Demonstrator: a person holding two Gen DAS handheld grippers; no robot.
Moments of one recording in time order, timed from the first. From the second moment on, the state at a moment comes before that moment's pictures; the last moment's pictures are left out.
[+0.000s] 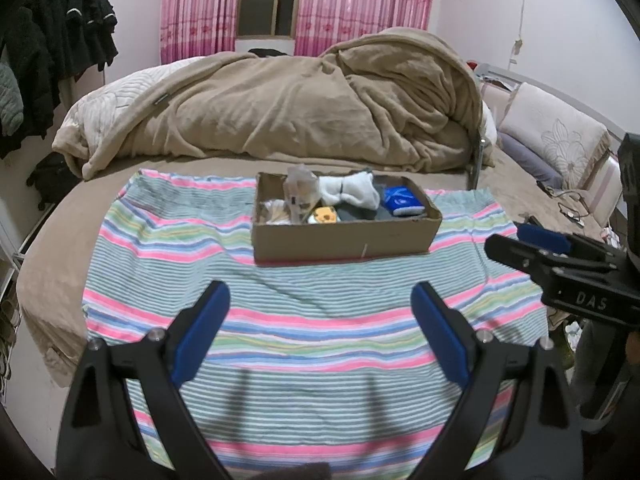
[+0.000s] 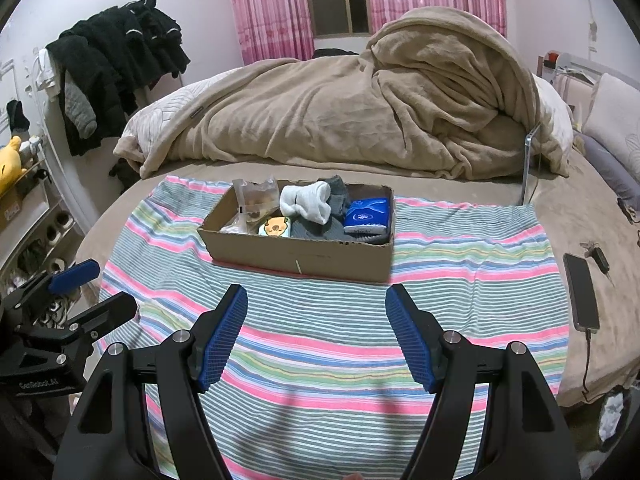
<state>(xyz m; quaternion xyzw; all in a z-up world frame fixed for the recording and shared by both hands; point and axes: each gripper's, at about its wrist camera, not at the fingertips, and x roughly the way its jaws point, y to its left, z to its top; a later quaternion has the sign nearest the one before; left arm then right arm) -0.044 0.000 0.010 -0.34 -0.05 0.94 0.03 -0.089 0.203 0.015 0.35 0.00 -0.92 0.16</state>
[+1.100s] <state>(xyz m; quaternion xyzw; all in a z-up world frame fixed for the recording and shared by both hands) -0.047 0.002 0.013 -0.33 -0.04 0.94 0.04 -0.091 0.210 0.019 0.35 0.00 -0.93 0.15</state>
